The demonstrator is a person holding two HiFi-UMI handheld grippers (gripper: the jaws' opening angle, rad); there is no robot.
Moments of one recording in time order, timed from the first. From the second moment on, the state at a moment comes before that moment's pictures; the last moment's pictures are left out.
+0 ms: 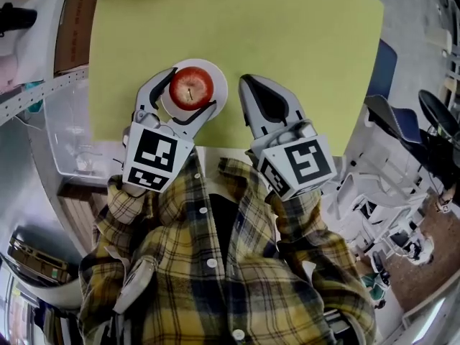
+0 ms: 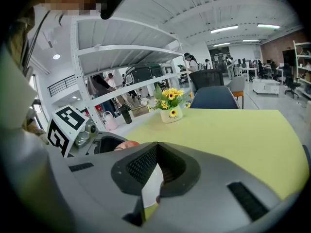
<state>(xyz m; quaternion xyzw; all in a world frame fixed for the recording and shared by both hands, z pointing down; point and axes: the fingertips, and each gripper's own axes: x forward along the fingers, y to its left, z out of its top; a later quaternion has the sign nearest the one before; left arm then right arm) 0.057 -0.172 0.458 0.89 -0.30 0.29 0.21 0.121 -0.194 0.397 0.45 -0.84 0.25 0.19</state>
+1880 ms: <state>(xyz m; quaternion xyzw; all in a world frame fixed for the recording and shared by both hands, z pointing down) 0.083 -0.152 0.304 0.93 -0.28 0.22 0.14 0.147 -0.165 0.278 0.47 -0.86 0.14 0.14</state>
